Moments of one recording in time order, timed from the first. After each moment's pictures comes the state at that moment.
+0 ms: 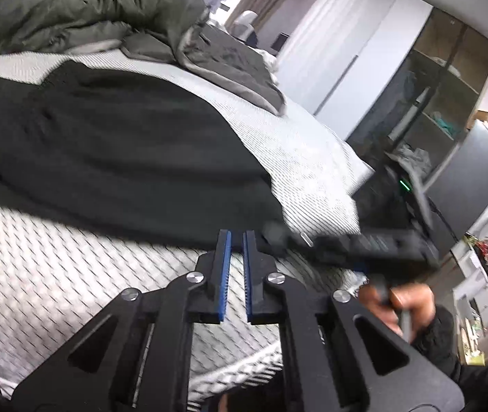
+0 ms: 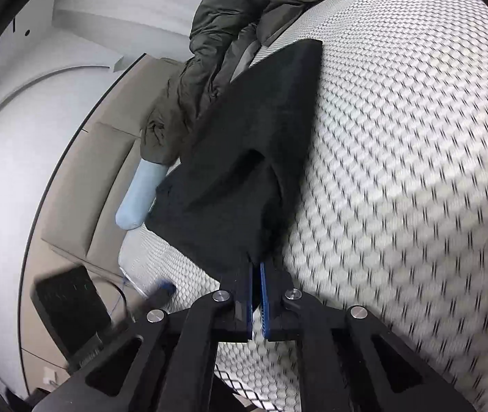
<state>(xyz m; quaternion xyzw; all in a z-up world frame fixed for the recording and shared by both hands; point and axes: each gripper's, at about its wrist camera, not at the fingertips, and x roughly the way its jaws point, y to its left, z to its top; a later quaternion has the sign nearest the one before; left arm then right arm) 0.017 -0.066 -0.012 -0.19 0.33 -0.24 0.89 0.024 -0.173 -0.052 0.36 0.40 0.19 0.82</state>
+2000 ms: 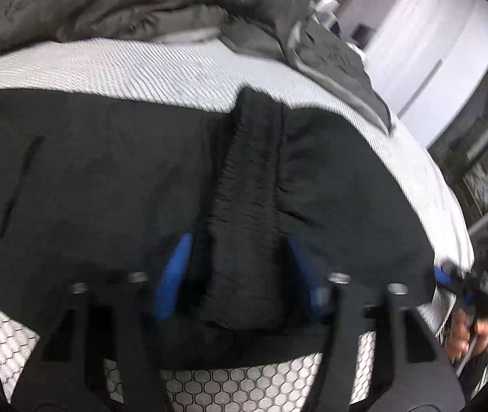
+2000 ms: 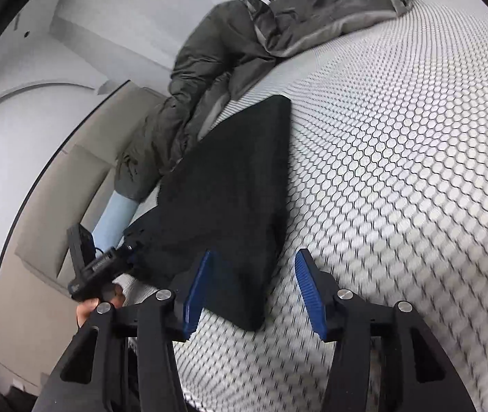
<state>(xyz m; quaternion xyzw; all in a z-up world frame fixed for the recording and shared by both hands) 0.134 0.048 -0.034 -0.16 0.42 -0.10 0.89 0.023 -0.249 -0.036 0.33 0.37 0.10 0.87</state>
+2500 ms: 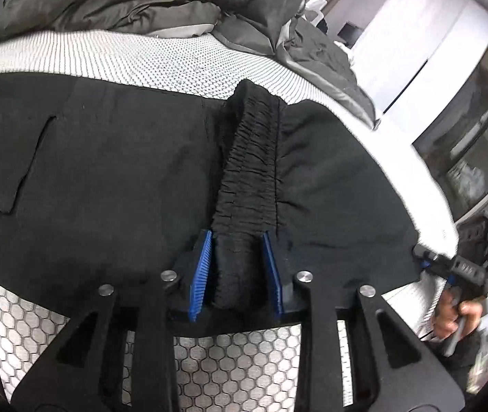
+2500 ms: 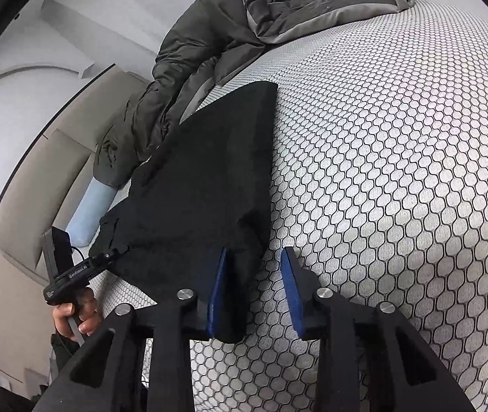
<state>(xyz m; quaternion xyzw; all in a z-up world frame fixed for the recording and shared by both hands) 0.115 0.072 -0.039 -0.20 0.41 -0.14 0.88 0.037 -0.231 -0.048 0.29 0.39 0.08 0.87</state>
